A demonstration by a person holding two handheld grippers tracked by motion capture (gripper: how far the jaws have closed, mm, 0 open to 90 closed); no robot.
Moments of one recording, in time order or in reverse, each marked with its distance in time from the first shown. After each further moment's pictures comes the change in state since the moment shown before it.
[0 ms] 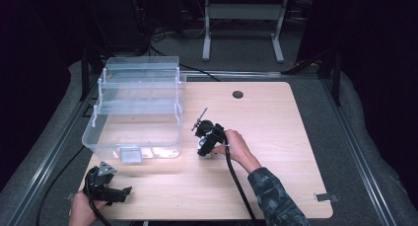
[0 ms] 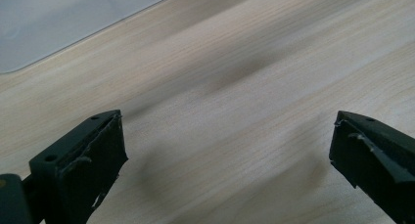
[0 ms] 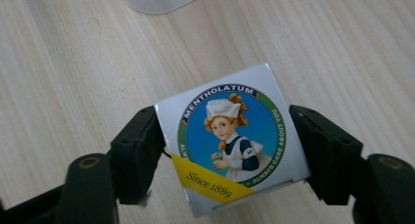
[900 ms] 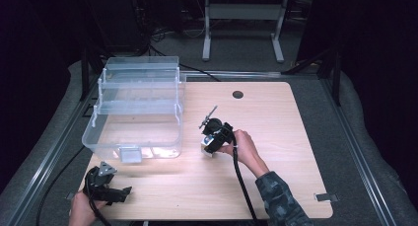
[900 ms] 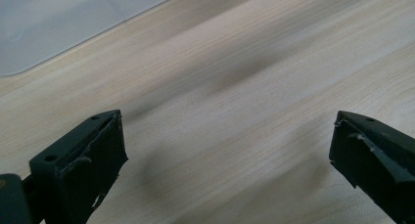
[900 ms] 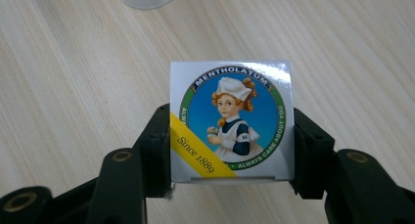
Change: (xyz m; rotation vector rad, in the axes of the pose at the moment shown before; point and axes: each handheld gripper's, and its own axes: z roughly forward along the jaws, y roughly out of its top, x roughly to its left) left arm -0.001 0.000 0.000 -0.005 0.011 0.005; right arm 0.002 -0.021 -0.034 -0.046 -0.054 0.068
